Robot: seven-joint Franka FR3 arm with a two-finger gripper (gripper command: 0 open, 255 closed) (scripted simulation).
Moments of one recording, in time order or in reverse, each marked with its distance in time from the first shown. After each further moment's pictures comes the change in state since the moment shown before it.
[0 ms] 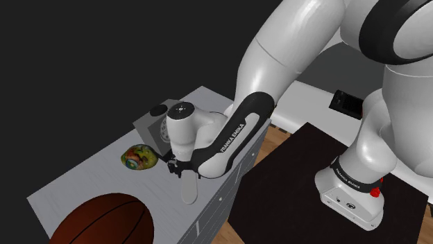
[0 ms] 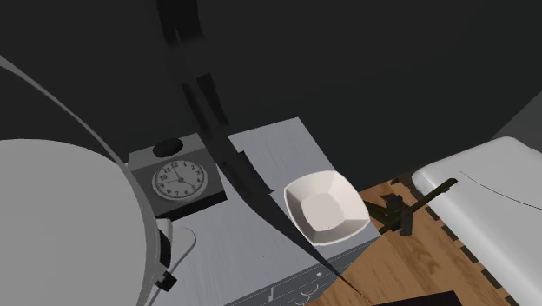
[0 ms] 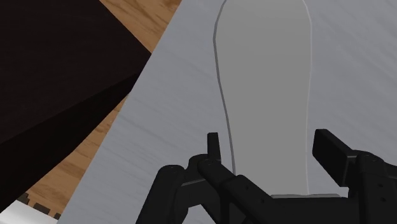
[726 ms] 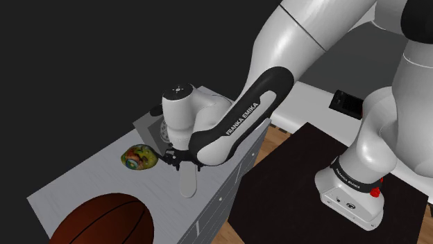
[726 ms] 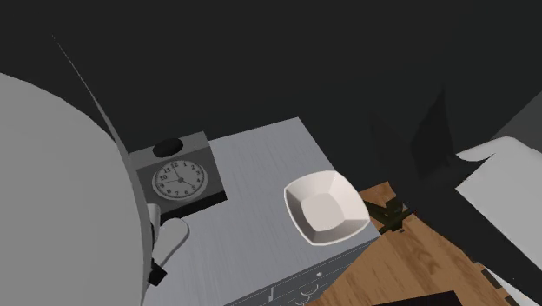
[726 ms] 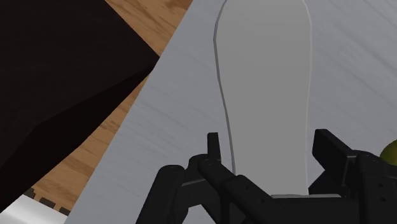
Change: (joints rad) arm -0.001 -0.136 0.003 -0.022 0.004 -0.115 -0.001
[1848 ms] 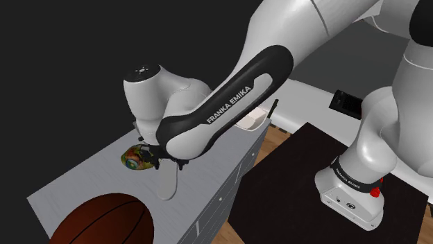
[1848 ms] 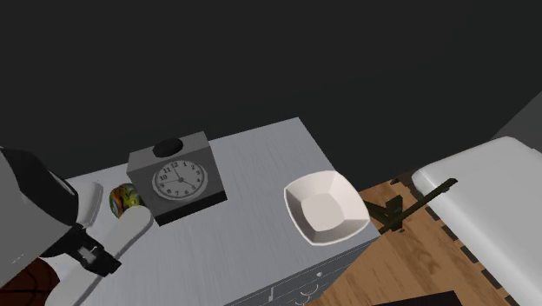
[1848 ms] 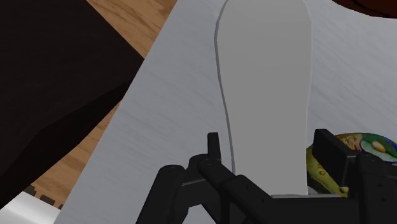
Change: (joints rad) arm 0.043 0.007 0.017 0.217 -0.008 -0.211 0.062
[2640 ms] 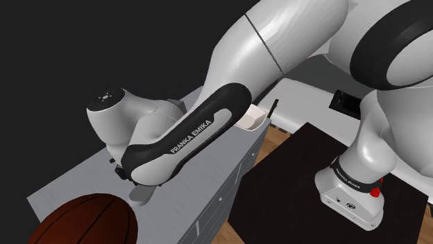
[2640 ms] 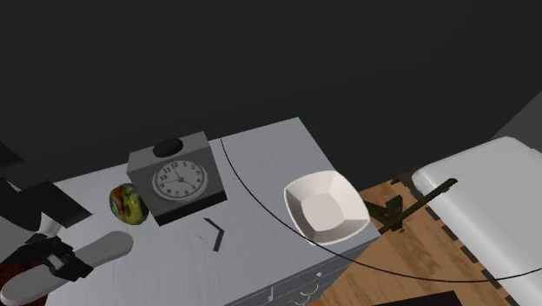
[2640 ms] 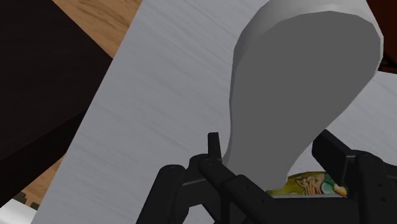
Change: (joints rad) arm 0.055 0.233 0.008 0.284 -0.014 -0.052 0.067
